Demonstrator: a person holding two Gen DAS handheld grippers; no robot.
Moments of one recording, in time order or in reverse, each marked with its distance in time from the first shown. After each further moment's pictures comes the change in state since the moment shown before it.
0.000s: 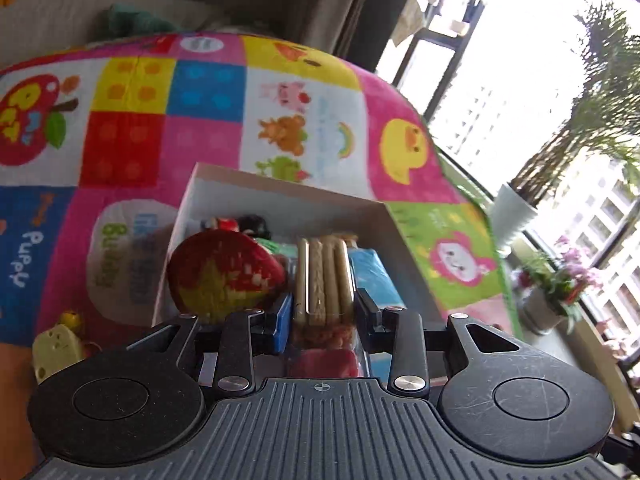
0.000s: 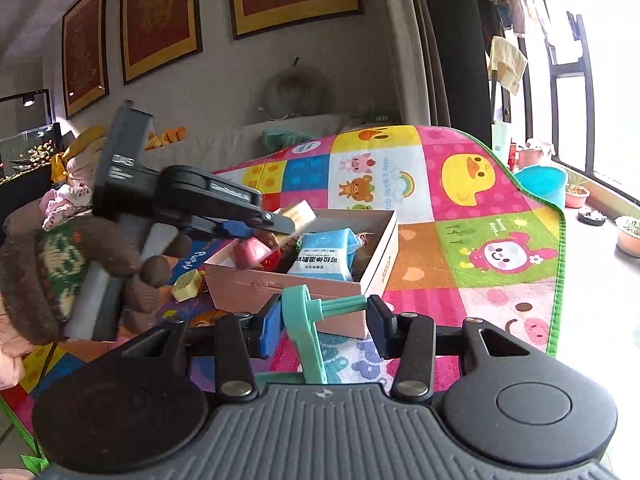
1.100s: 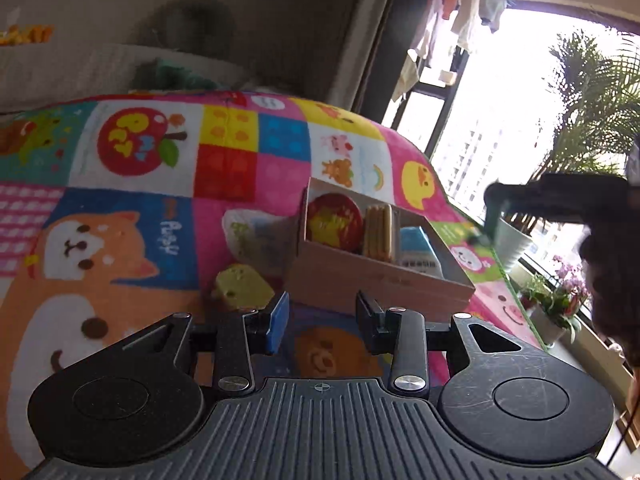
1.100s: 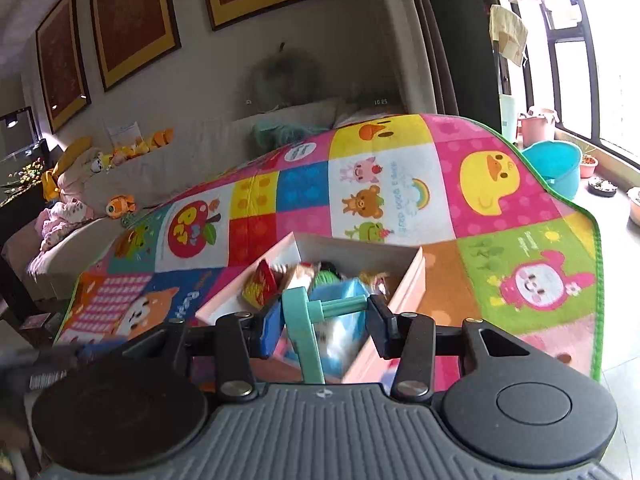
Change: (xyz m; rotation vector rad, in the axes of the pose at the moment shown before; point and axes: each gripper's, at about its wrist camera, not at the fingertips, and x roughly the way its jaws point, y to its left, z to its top) left arm -0.151 0.093 -0.085 0.014 -0.171 -0.034; right arm 0.104 0.007 0.113 0.100 0.075 0.019
